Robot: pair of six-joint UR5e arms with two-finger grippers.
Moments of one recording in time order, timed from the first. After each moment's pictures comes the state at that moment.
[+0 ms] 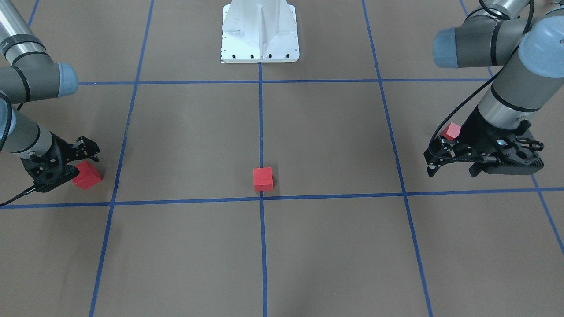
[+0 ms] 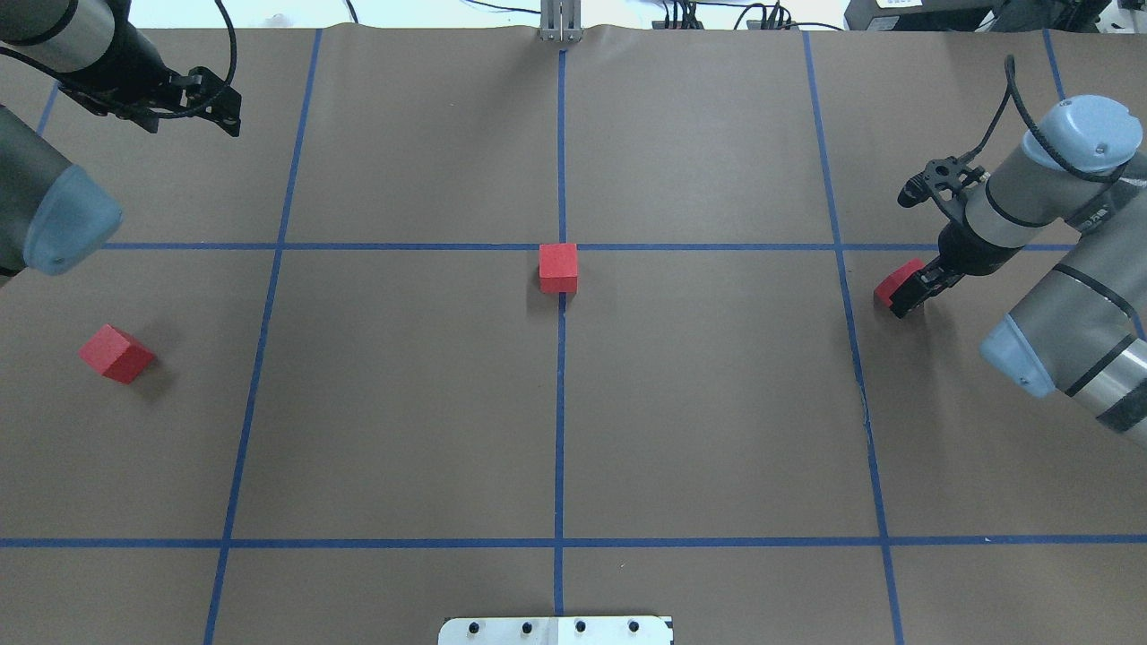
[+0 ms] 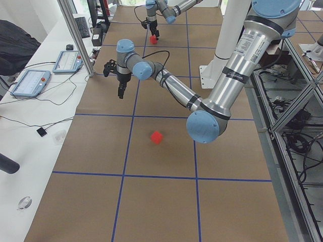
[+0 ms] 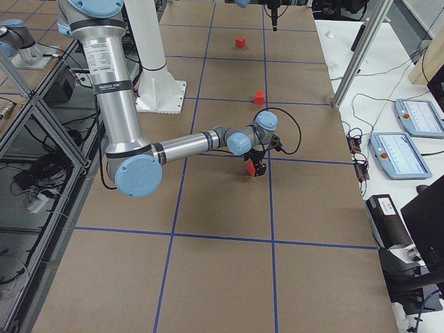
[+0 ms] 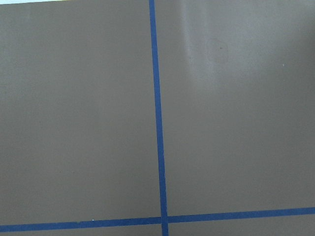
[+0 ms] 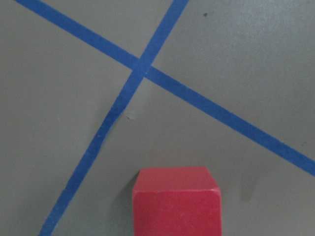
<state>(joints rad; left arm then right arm) -1.08 -2.03 -1.72 -1.64 -2.11 -0.73 0.94 -1.36 1.56 -1.34 2.23 0.22</state>
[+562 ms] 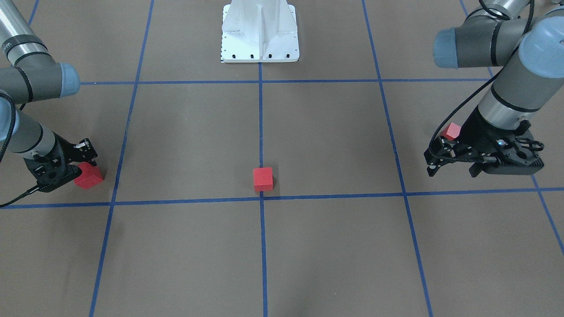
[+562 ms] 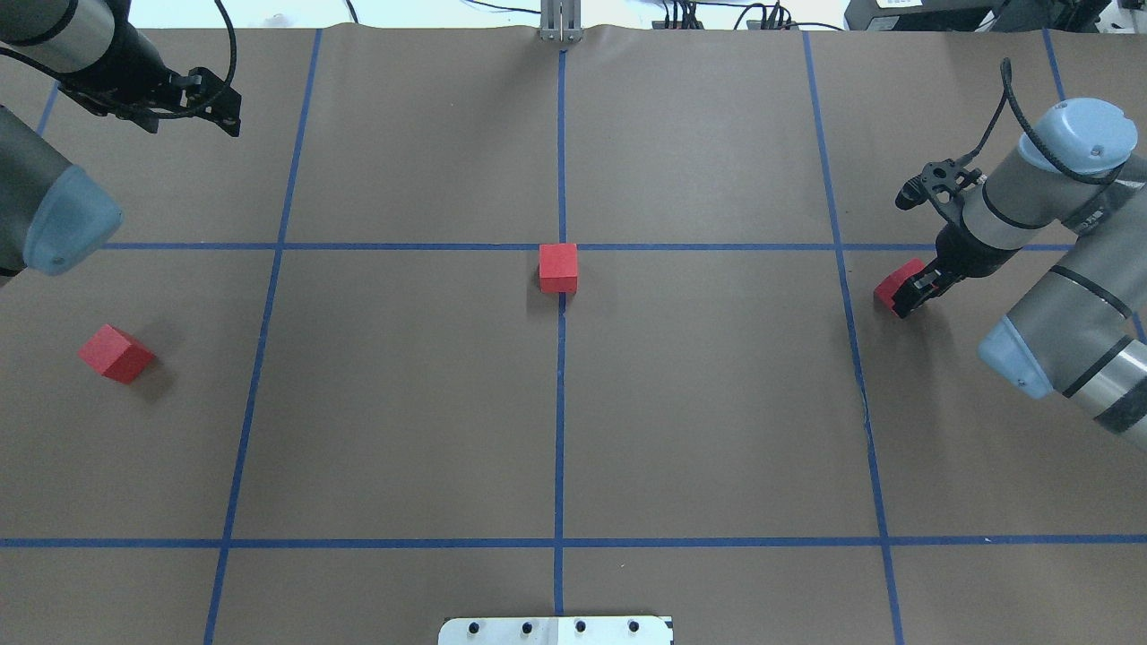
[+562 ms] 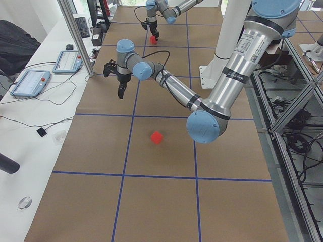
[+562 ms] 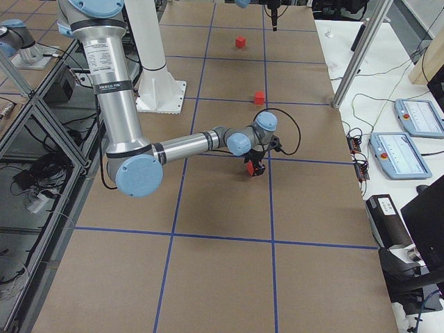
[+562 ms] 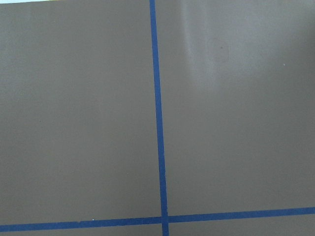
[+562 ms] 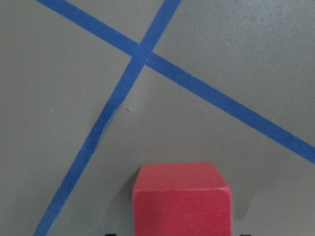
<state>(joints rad) -1.08 -2.03 -1.72 -1.64 -2.11 -0.73 0.94 -1.35 1.57 -1.34 2.23 0.23</state>
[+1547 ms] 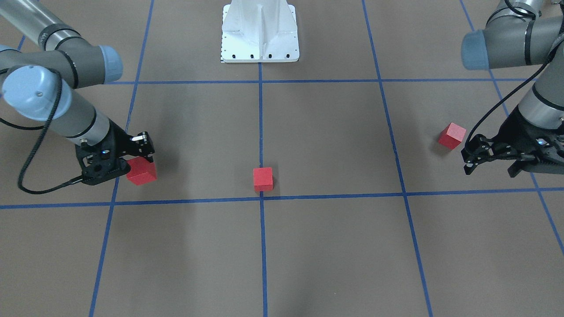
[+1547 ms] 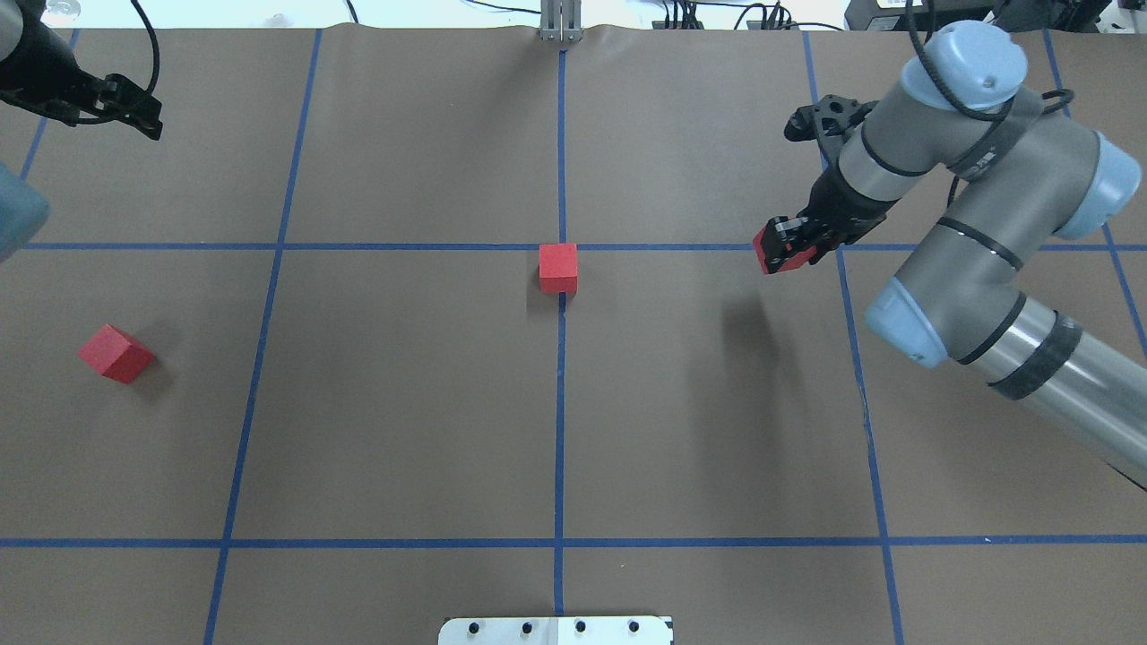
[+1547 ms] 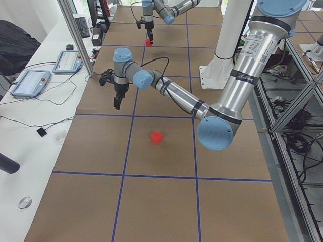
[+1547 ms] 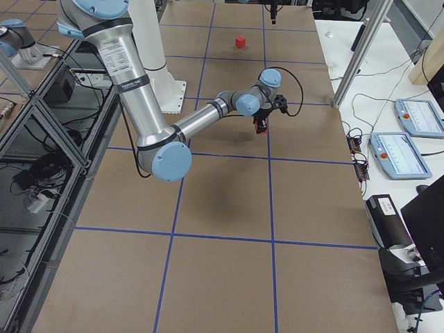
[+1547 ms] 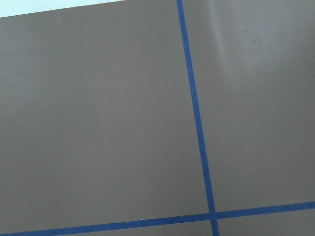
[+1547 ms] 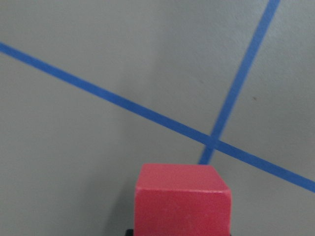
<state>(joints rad) -1.16 -1.93 -1.73 -1.64 -2.11 -0.52 0.84 -1.11 1.65 -1.44 2.24 0.69</state>
